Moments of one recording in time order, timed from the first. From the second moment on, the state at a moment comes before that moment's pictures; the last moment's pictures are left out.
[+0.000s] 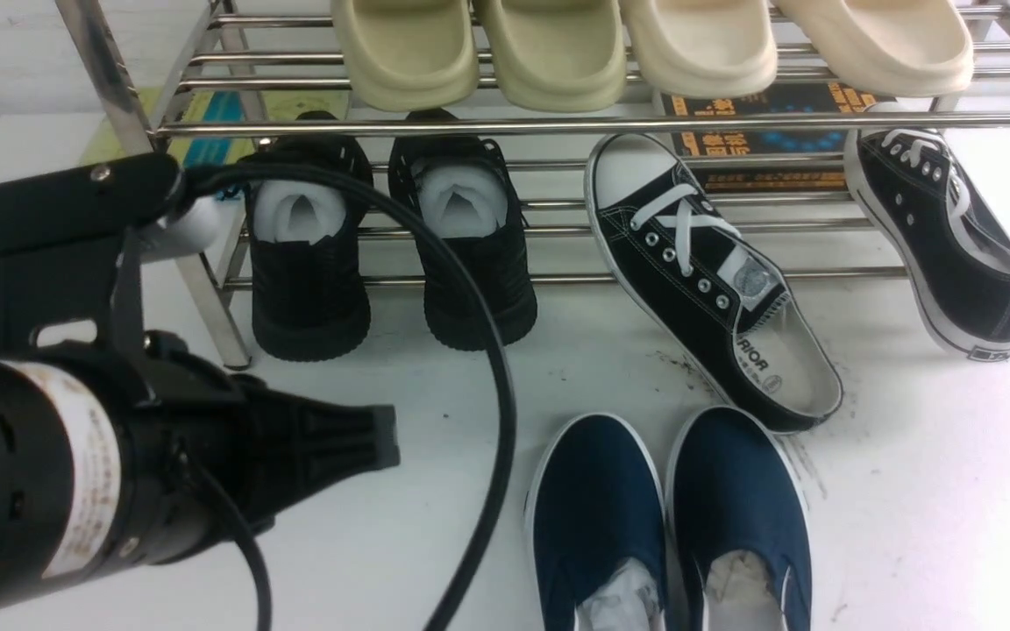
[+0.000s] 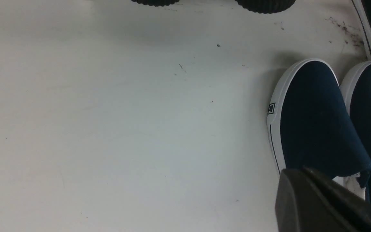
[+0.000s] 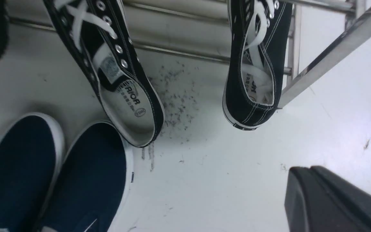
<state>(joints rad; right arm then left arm) 0.24 1.06 -1.44 -0.09 1.25 0.09 -1.13 1.01 -1.00 0.56 1.10 -1.25</state>
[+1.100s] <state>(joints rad) 0.26 0.35 -0.38 0.28 0.33 -0.10 -1.13 1.01 -1.00 0.57 1.10 -1.23</state>
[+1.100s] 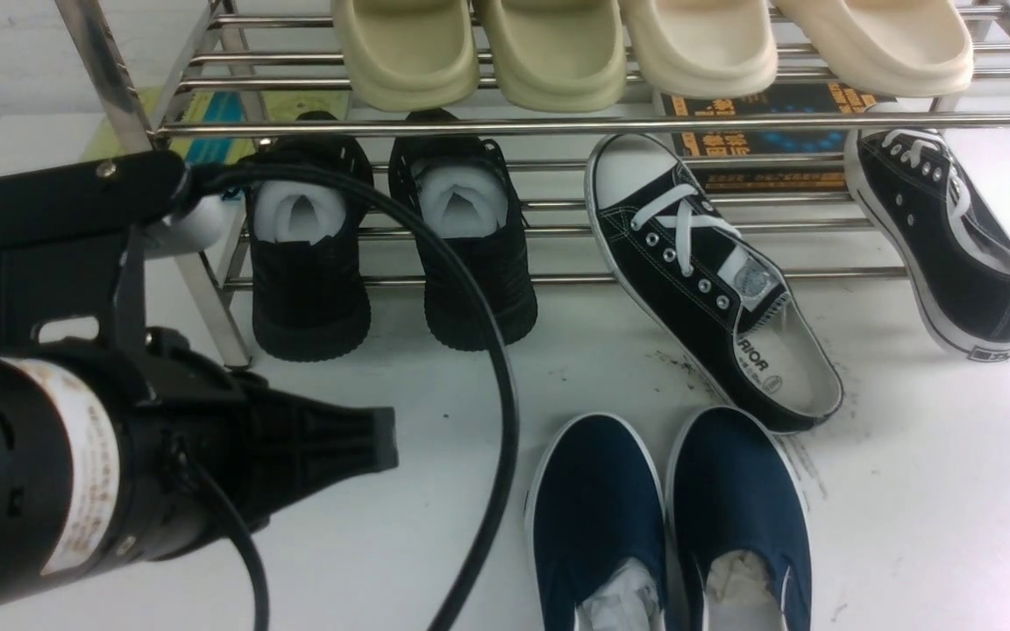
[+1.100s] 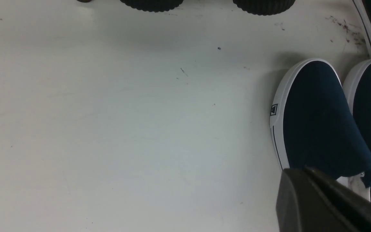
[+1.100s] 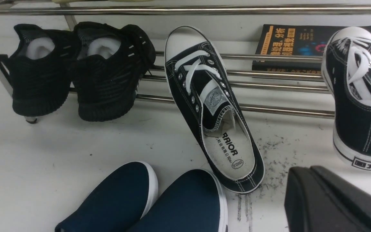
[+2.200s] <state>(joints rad) -0.01 0.05 0.02 0.08 0.37 -0.10 -1.13 0.97 -1.07 0.58 1.14 -1.10</state>
